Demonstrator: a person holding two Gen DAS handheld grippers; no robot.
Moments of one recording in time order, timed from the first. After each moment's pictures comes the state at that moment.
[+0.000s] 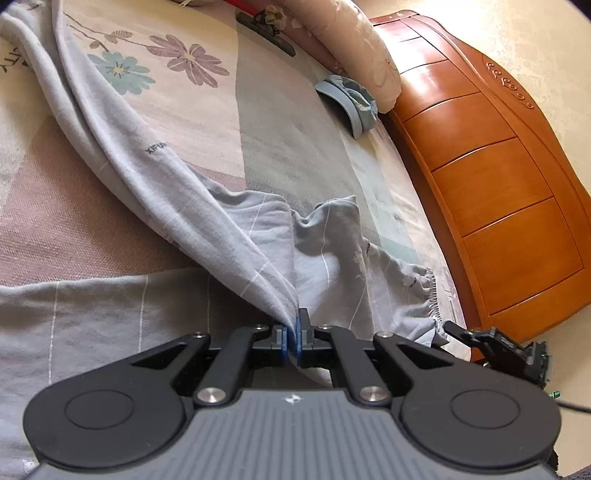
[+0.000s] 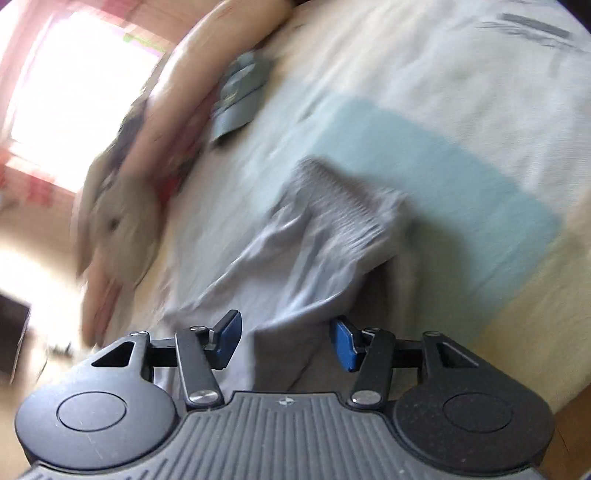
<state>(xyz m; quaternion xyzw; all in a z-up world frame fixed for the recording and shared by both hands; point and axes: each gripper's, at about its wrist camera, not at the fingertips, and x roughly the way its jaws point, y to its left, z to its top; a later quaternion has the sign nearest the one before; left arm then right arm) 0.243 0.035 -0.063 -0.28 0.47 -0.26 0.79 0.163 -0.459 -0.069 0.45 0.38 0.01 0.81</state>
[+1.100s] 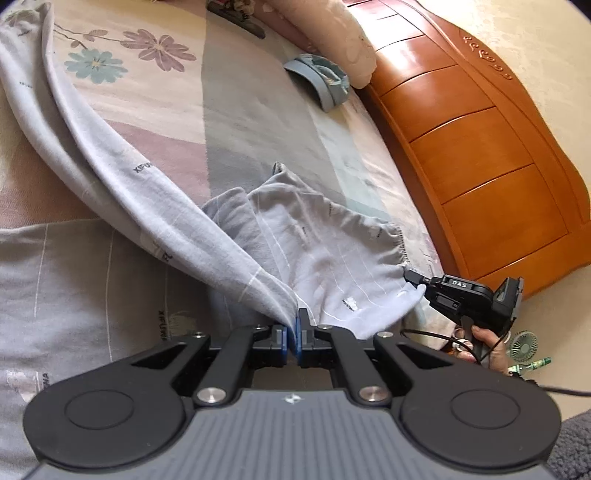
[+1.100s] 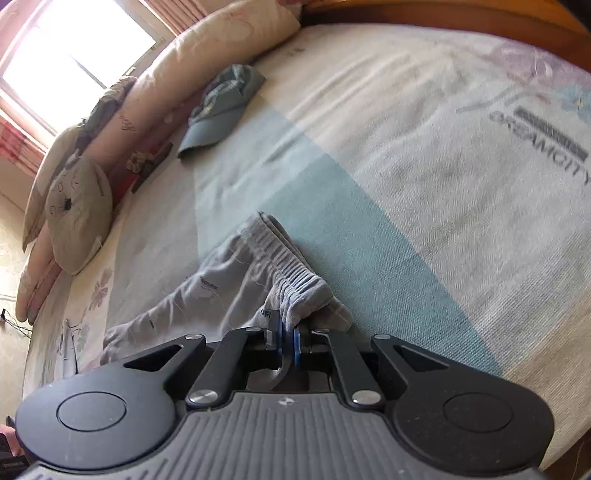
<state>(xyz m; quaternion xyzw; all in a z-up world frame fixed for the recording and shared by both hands) 0.208 0.024 -0.040 -0.26 0.49 -0.29 0.78 0.194 -0.480 -0.054 0.32 0.39 -0.01 0.86</state>
